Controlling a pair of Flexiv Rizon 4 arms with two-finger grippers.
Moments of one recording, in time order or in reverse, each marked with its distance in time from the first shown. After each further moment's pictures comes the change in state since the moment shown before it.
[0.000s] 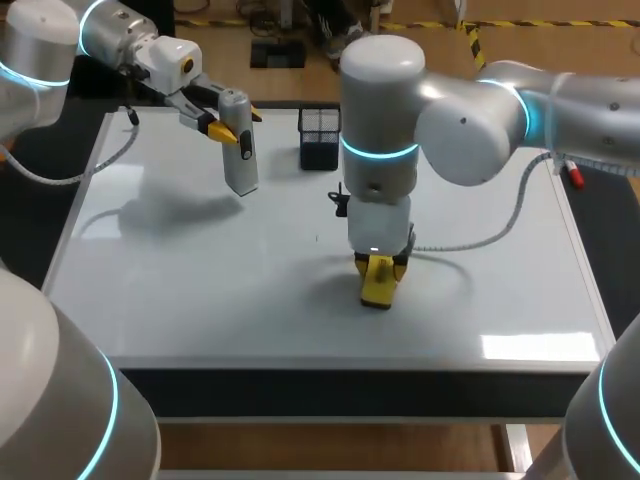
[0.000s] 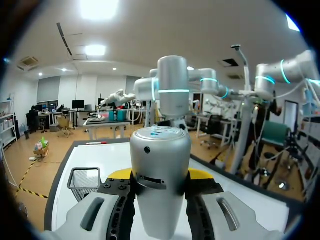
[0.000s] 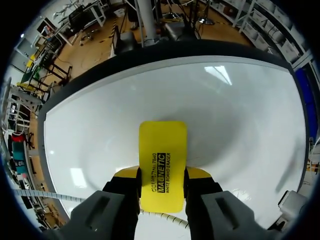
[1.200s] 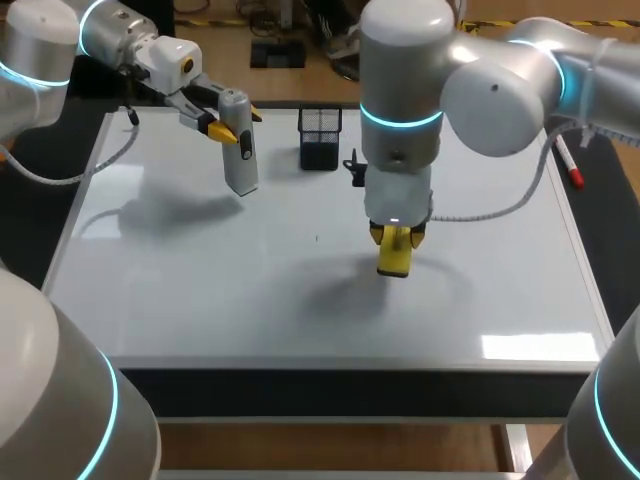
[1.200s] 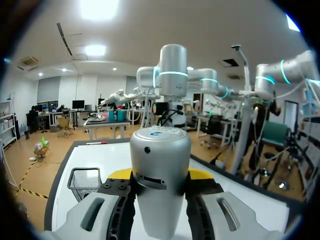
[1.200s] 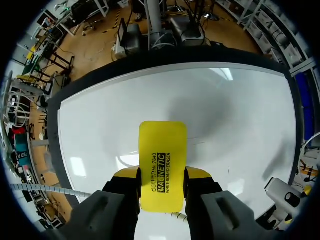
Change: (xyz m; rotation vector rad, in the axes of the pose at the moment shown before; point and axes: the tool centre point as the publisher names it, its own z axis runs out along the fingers) left arm 0.000 0.000 0.000 0.000 0.000 0.000; right arm 0.020 -0.015 -0.061 0.087 -0.011 -0.039
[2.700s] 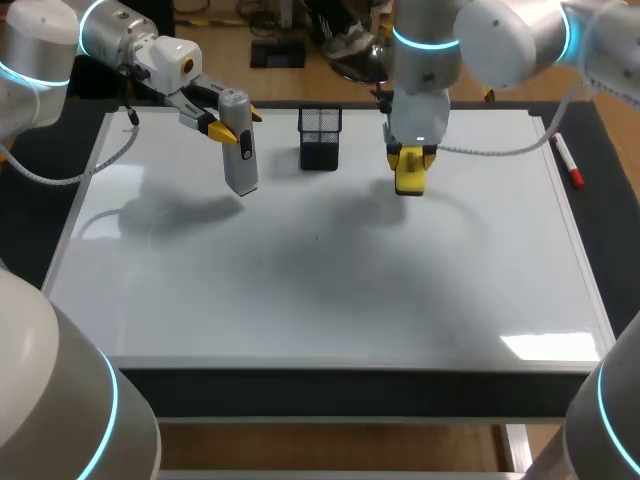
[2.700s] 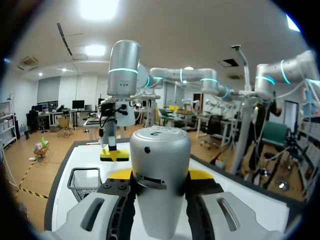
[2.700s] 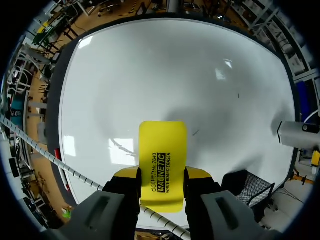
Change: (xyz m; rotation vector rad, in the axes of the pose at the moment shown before) left arm 0.000 0.000 0.000 0.000 0.000 0.000; right arm 0.001 -0.191 -0.001 0.034 -0.032 -0.147
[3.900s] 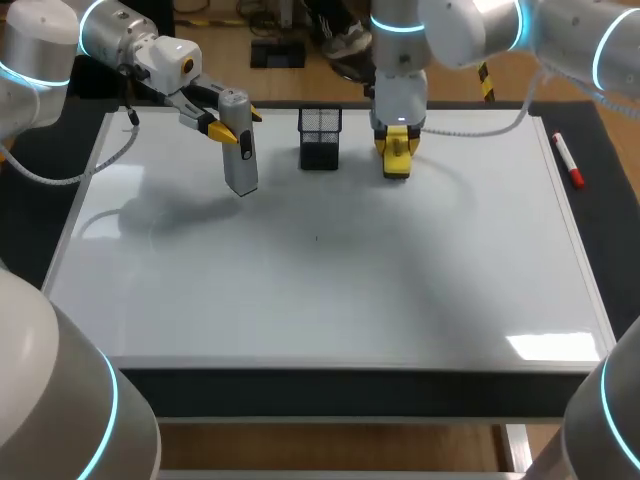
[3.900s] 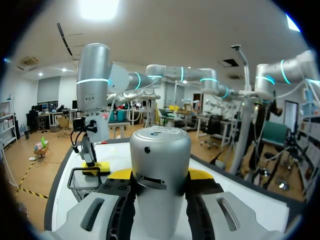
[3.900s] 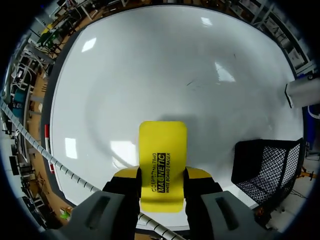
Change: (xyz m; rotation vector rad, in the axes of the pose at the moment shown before) left arm 0.000 0.000 0.000 0.000 0.000 0.000; right arm -0.018 -0.075 0.036 -0.056 0.033 0.005
